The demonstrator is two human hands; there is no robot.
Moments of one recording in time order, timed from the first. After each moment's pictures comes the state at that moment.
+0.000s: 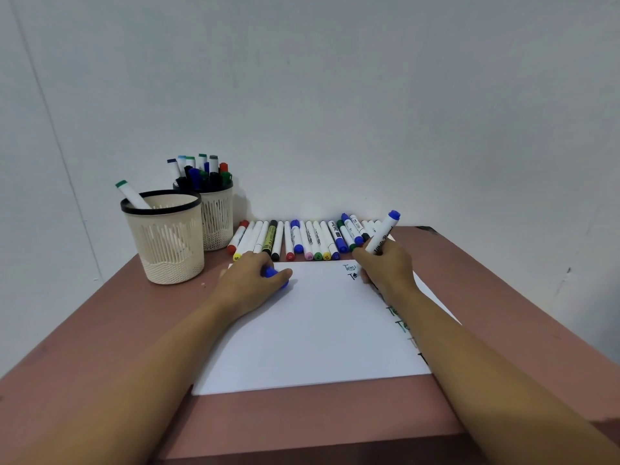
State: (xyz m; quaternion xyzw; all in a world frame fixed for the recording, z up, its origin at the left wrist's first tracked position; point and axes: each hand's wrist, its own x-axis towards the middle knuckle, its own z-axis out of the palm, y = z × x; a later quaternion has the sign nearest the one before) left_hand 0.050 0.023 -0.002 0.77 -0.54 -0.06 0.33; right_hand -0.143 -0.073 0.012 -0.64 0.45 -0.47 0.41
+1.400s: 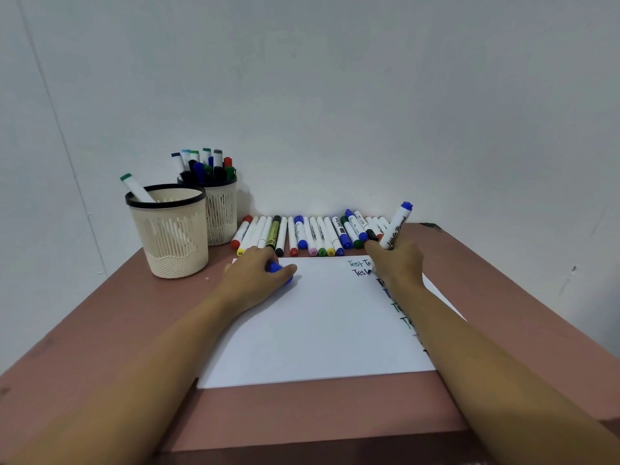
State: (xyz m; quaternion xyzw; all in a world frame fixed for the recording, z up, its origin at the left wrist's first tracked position) left_hand 0.050 0.024 -0.001 0.77 -0.55 -0.06 0.32; right_hand -0.144 -0.074 0.011 -0.61 0.48 -0.51 0.37
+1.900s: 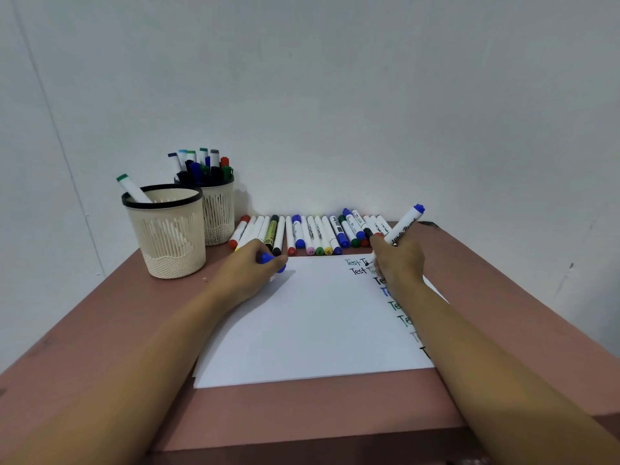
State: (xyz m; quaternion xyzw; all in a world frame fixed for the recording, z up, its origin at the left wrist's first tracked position) left_hand 0.051 0.027 0.006 0.75 -0.51 -0.11 0.41; right_hand -0.144 -0.082 0.011 -0.55 0.49 -0.53 0.42
